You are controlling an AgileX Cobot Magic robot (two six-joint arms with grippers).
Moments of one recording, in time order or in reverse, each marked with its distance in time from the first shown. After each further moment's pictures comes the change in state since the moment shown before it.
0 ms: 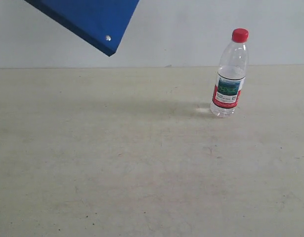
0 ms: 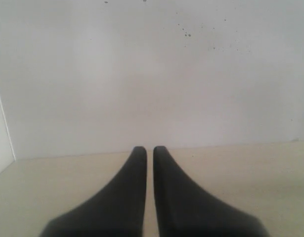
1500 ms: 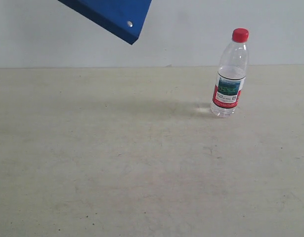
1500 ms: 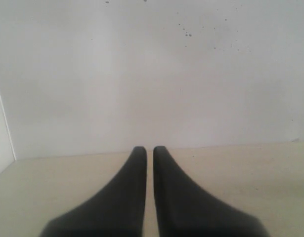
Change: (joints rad) left arm 0.000 0.000 0.000 0.000 0.006 0.000; right arm -0.103 0.000 0.006 -1.047 0.242 0.667
